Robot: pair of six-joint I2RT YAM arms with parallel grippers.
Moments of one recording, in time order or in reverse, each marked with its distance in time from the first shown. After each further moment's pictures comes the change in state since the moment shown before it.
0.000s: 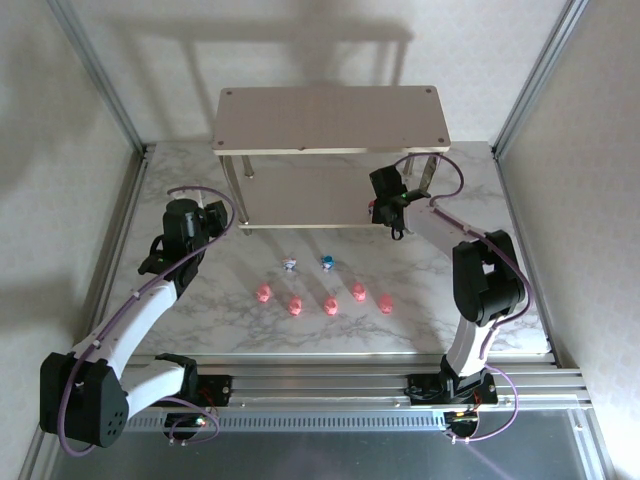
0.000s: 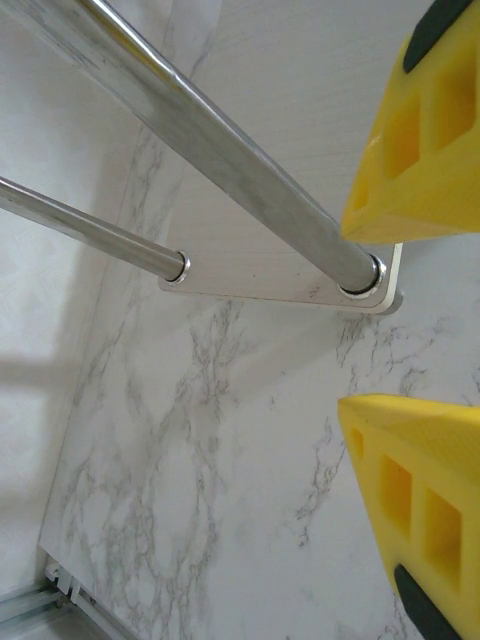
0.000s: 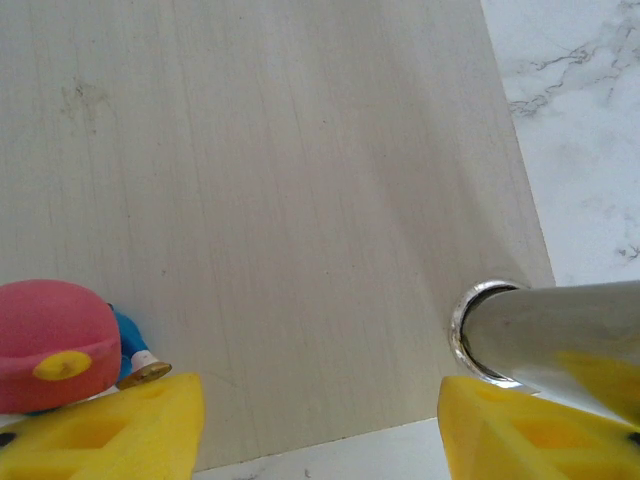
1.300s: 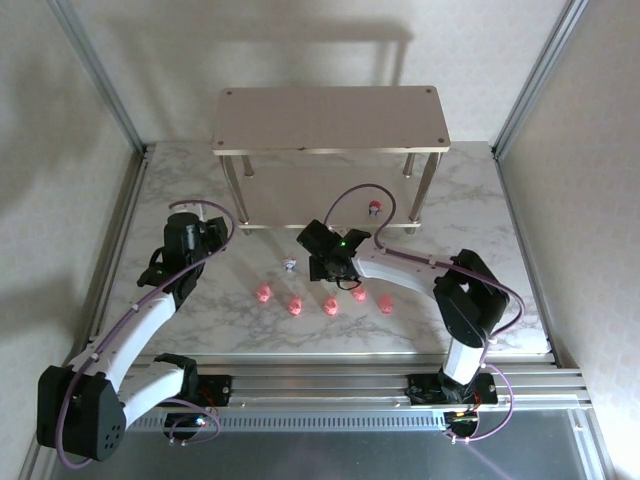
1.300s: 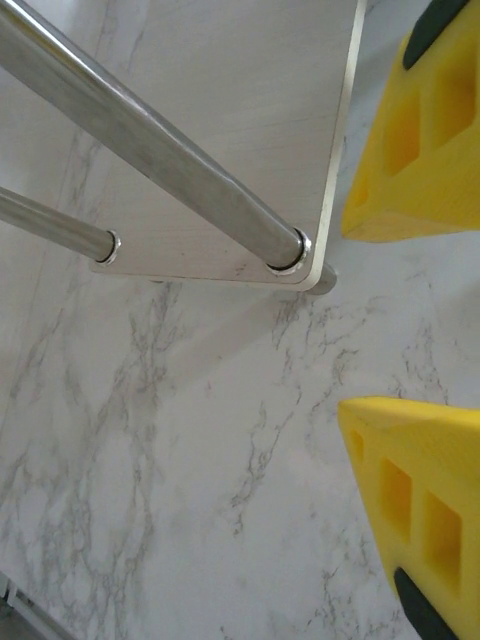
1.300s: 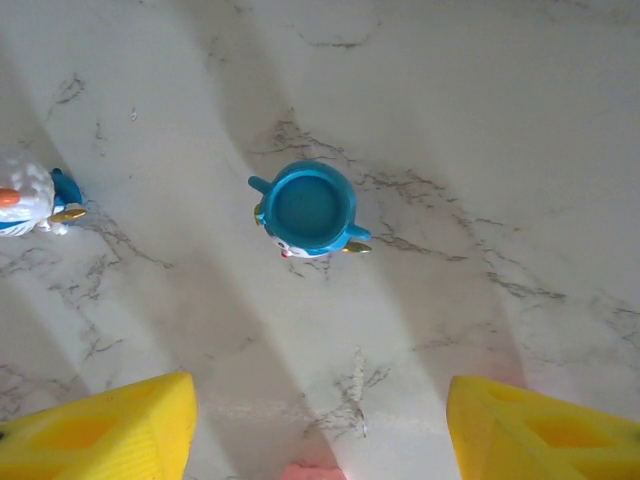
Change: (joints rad) left arm -0.002 -0.071 -0.092 -0.055 0.016 -0.004; right arm 0.504 -0.028 -0.046 -0.174 -0.140 0.356
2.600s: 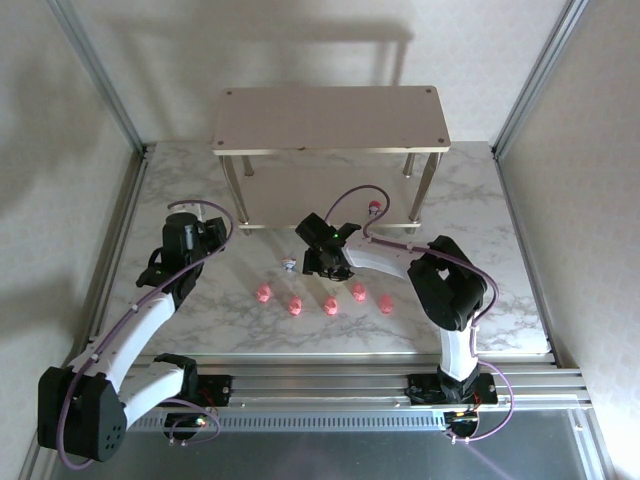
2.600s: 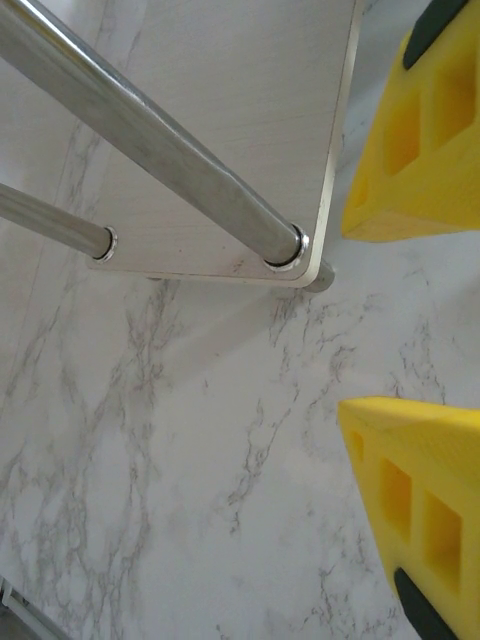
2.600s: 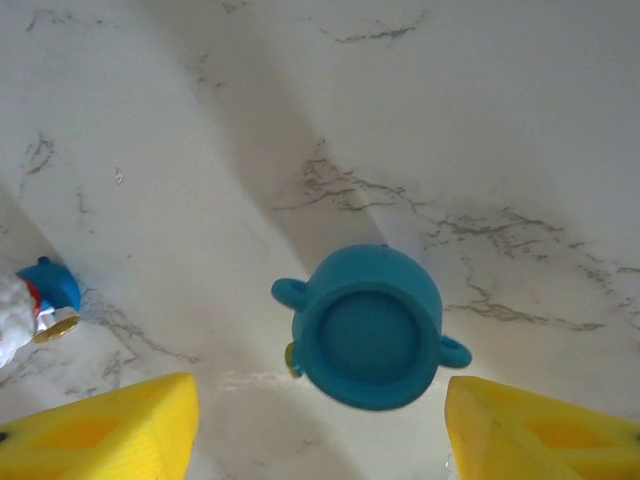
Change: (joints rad) left arm 0.014 -0.003 -0.002 -0.003 0.011 0.000; right arm -0.067 0.150 0.057 0.089 -0.134 0.094
